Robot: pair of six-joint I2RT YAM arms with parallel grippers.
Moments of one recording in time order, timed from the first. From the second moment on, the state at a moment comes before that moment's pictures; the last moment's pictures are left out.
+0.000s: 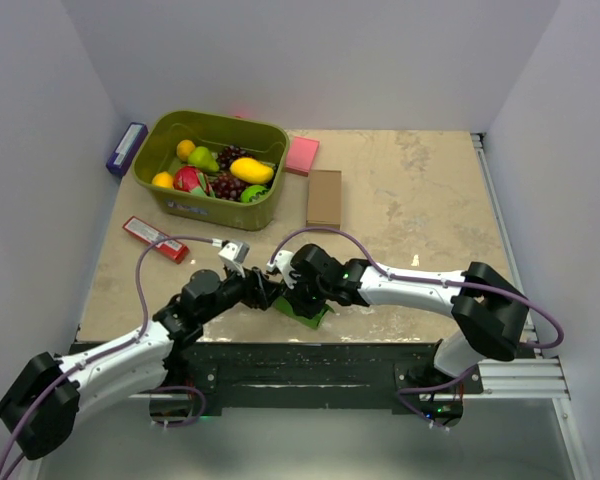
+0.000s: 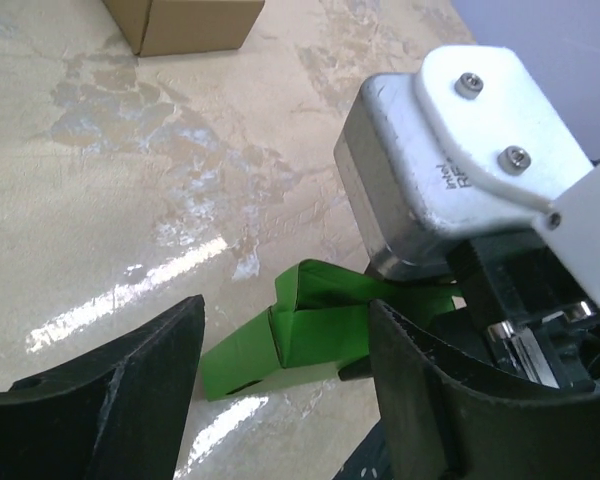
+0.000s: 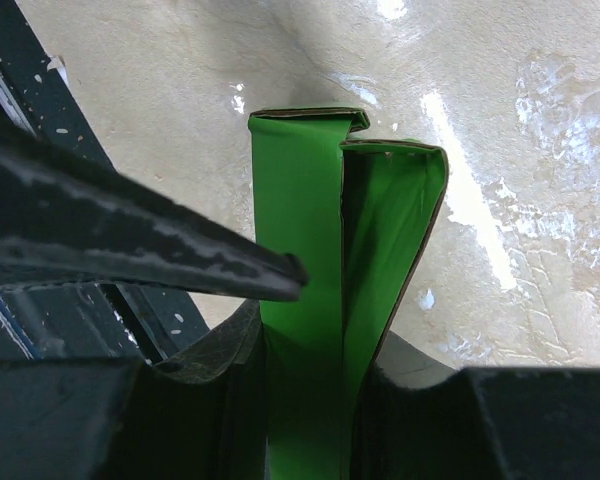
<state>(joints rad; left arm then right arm) -0.73 0.83 0.20 0.38 0.09 -0.52 1.04 1.56 0.93 -0.31 -0.12 0.04</state>
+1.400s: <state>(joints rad) -0.75 1.00 0.05 0.73 0.12 -0.54 1.07 1.40 0.91 -0.46 0.06 0.36</state>
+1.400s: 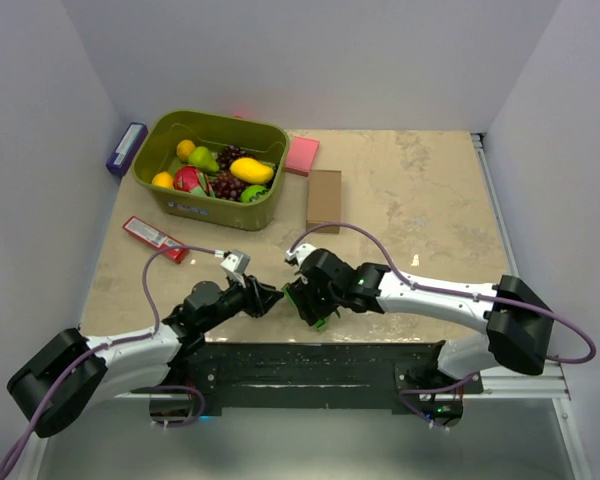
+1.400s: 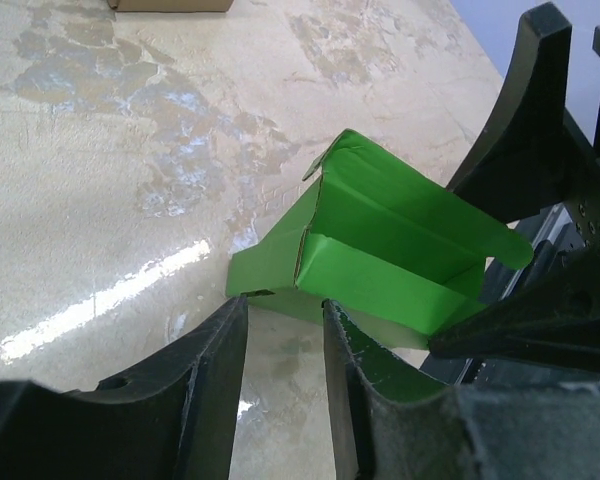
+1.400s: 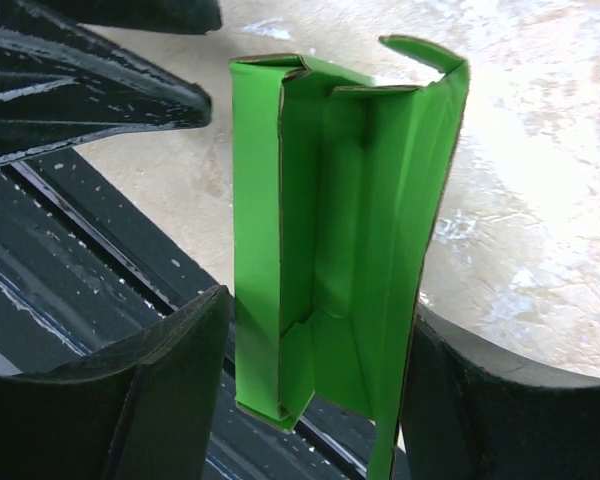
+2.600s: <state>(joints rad) -0.77 0.64 0.33 0.12 0.09 -0.39 1.14 1.39 0.90 -0.36 -0.10 0.14</state>
